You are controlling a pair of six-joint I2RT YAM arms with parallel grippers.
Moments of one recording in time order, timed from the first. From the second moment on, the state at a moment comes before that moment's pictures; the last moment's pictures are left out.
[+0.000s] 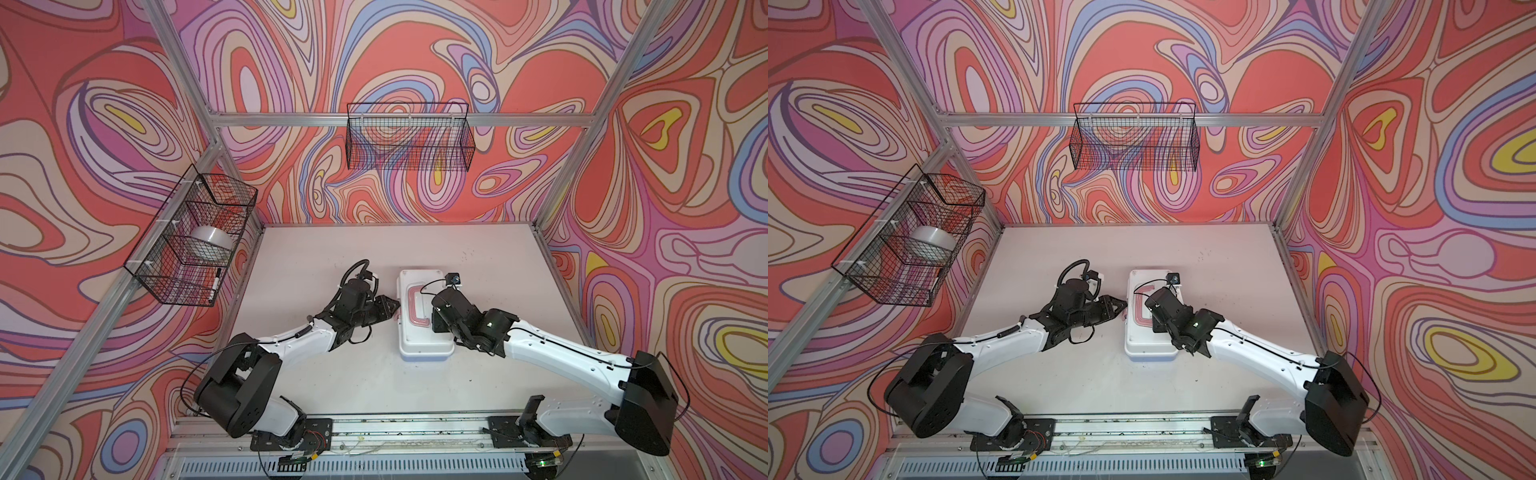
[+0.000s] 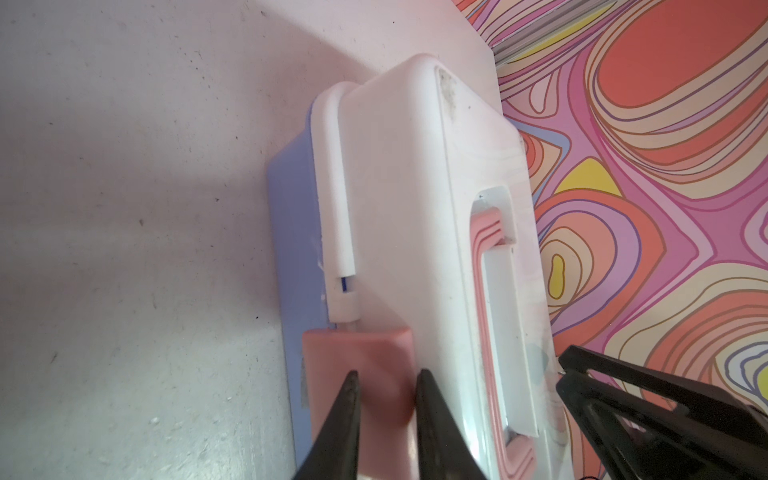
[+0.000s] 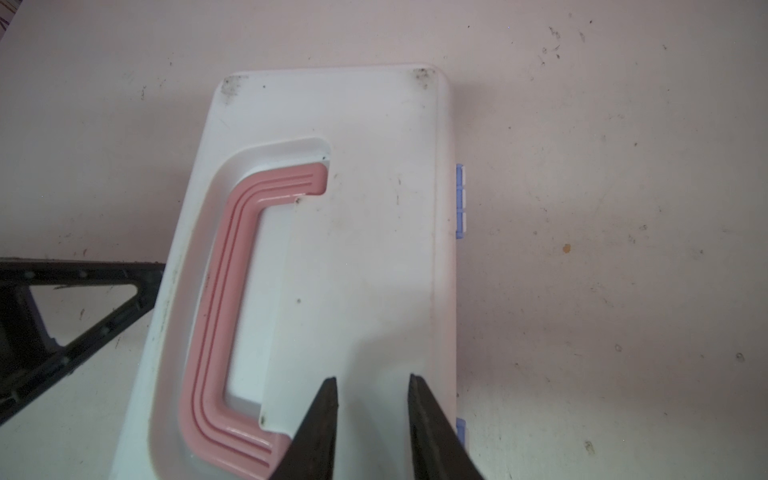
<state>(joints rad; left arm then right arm) -0.58 1.46 0.69 0.21 0.32 -0.88 0.85 1.30 0.92 -0.51 0.42 0.68</state>
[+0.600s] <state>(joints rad) -0.58 1.43 0.69 0.19 0.31 -0.86 0.85 1.31 0.92 -0.51 0.42 0.68</state>
